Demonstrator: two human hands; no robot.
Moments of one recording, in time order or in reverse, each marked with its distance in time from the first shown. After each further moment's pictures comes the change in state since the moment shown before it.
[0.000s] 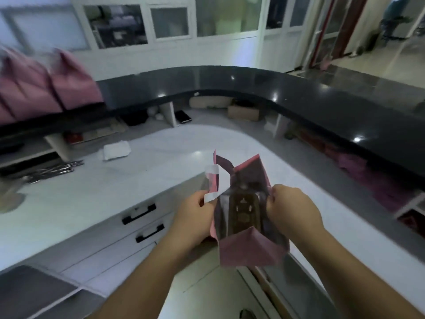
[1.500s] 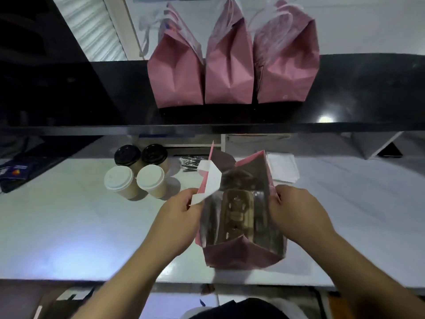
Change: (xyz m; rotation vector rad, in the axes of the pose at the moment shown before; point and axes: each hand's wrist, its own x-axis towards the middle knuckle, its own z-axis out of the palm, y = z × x) left_hand 0.129 -0.179 -0.515 0.095 0.585 -0.283; right_hand 0.131 -0.591 0.171 0.076 -0.444 -0.592
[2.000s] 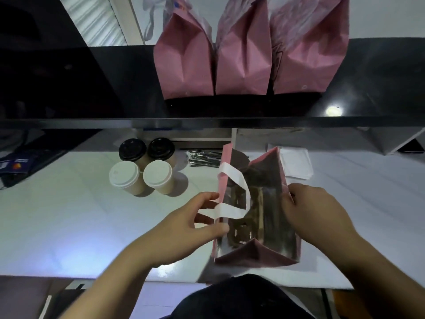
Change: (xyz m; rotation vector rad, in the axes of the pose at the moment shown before) left_hand 0.012 -0.019 -0.036 -0.074 -0.530 -0.023; right_hand 0.015 -0.006 0.011 -0.033 0.008 -0.052
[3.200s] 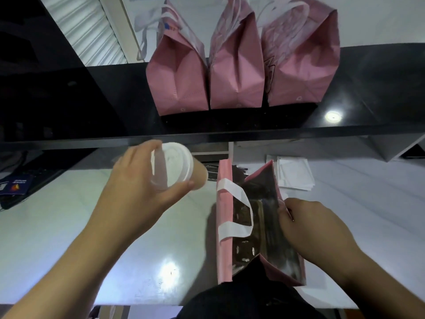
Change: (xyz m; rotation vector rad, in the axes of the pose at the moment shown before) left_hand 0.010 0.054 -0.071 0.691 0.769 0.191; right_hand 0.006 0.002 0.002 -0.014 0.013 -0.034
